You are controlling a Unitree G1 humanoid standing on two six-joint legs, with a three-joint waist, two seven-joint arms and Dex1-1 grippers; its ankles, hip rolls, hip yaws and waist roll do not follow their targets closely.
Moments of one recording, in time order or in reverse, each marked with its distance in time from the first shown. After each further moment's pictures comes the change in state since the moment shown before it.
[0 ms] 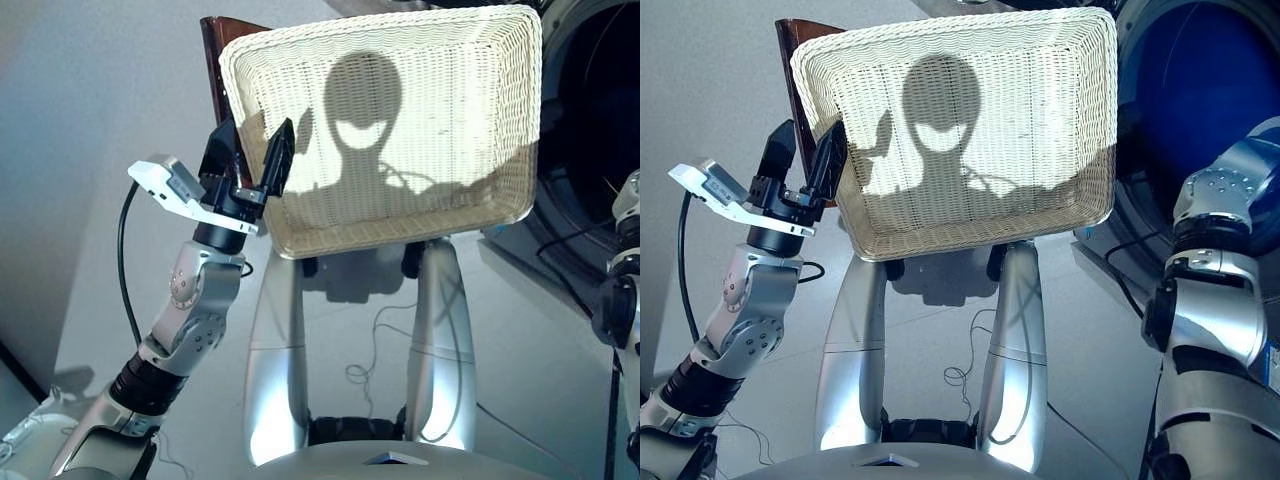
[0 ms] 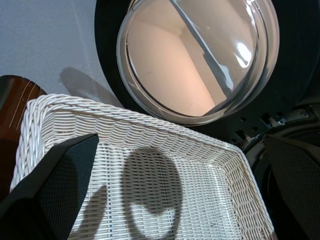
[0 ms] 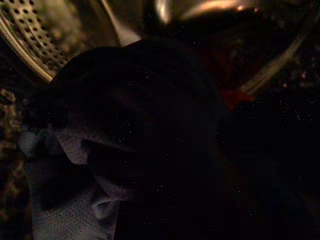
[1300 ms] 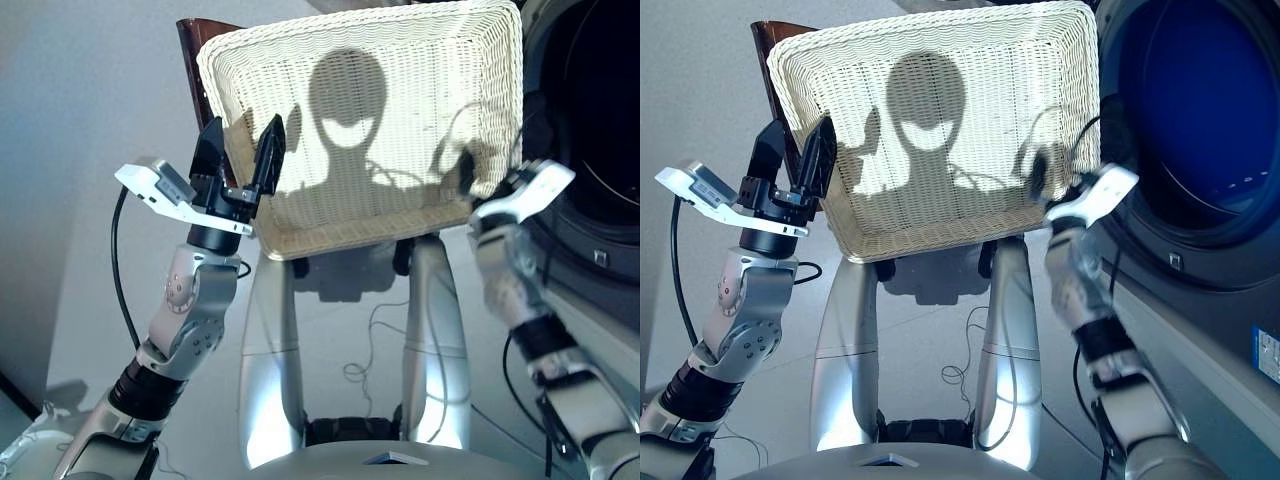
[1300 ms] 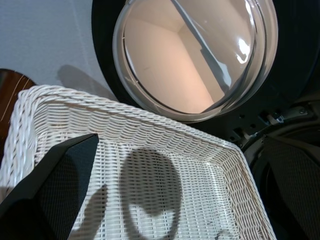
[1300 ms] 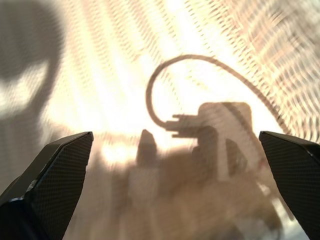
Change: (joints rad) left arm 0.072 -0.053 0.048 0.018 0.081 0.002 0.036; right arm 0.779 0.312 0.573 -0.694 -0.915 0.267 0.084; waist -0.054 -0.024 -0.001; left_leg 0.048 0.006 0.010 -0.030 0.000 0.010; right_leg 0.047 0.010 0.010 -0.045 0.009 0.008
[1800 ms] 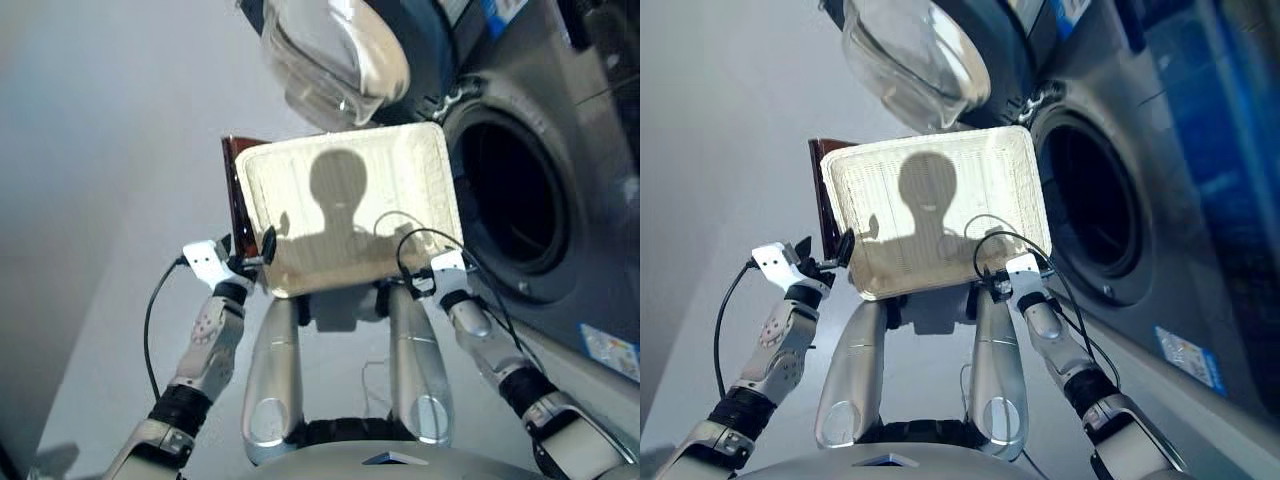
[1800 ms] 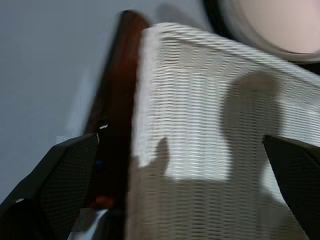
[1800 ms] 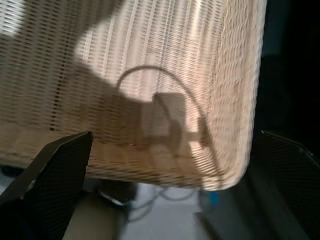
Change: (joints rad) left arm 0.063 -0.255 0.077 0.870 0.101 0.022 -0.111; right arm 0.082 0.043 0.060 0.377 -0.432 0.054 0.037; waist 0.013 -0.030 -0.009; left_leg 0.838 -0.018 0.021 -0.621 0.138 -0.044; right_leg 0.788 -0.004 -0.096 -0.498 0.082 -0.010
